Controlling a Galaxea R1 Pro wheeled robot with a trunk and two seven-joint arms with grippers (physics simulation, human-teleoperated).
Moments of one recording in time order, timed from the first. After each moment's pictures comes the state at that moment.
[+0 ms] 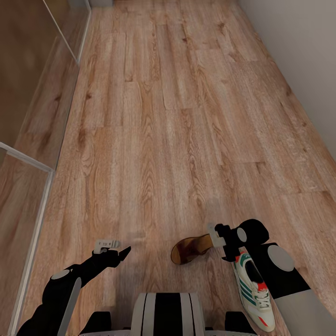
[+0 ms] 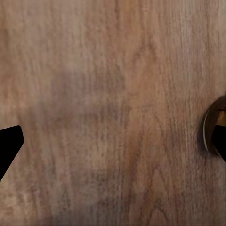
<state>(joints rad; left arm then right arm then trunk) -0.23 -0.02 0.15 -1.49 0.00 0.57 -0.47 -0.61 -0.16 0.21 -1.35 1.26 -0.04 1.31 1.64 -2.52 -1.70</state>
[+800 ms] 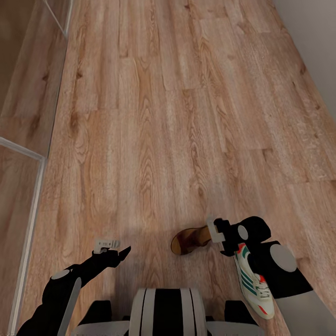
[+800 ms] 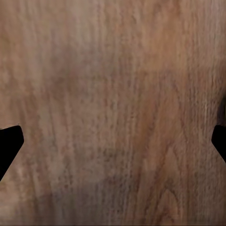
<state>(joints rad) -0.23 -0.02 0.15 -1.49 0.00 0.57 -0.47 -0.61 -0.15 0.21 -1.43 1.26 -0.04 1.30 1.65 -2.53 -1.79</state>
